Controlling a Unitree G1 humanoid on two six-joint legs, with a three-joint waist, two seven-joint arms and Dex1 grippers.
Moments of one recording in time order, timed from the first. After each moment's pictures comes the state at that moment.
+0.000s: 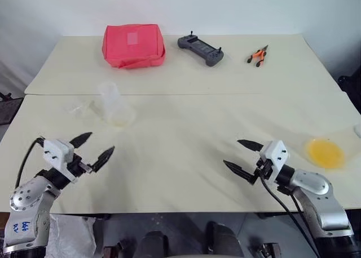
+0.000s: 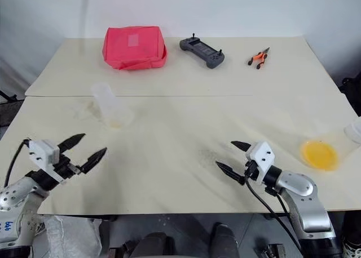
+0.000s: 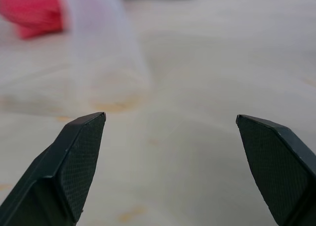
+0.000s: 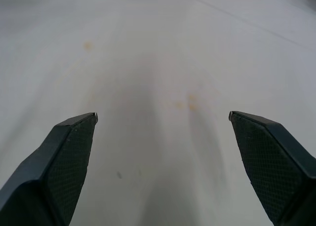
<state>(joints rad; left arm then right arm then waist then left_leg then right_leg) 0.06 0.56 0.42 -0.15 -0.45 0.12 -0.62 -0.04 -0.57 -0.08 -0.21 0.35 0.14 0.85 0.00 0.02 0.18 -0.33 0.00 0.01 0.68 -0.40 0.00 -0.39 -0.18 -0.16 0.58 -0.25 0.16</state>
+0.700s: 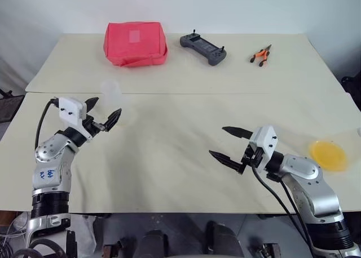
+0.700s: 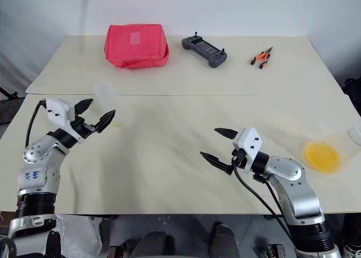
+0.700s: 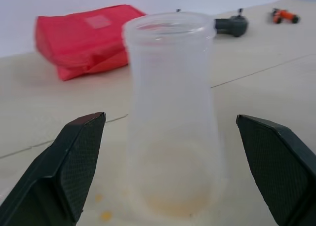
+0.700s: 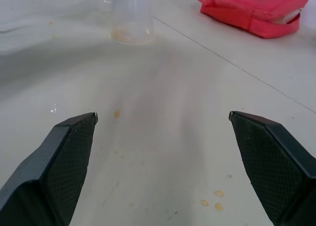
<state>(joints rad) -0.43 0.55 0.28 0.26 -0.34 0.07 -0.59 -0.17 -0.55 -0.02 -0.28 0.38 0.20 0.85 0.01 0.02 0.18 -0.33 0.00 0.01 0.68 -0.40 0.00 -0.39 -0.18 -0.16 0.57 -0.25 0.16</state>
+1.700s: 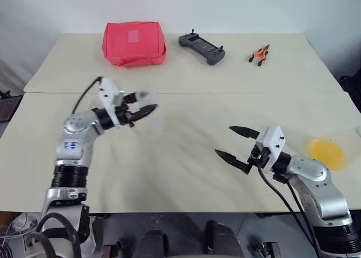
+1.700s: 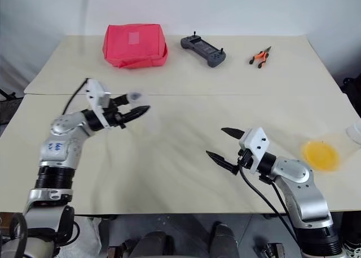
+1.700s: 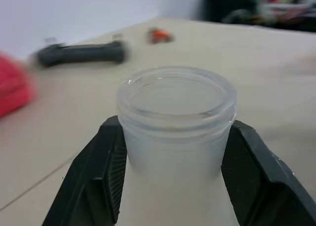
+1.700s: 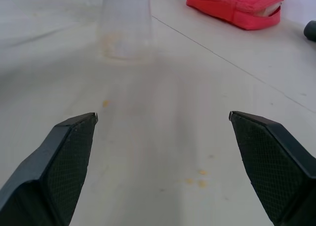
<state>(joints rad) -0.67 0.48 0.06 0.25 -0.37 0.21 -0.91 -0.14 -0.59 -0.07 -0.29 0.39 0.20 0.84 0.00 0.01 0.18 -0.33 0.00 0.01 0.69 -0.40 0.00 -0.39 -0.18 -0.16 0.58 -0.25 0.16</state>
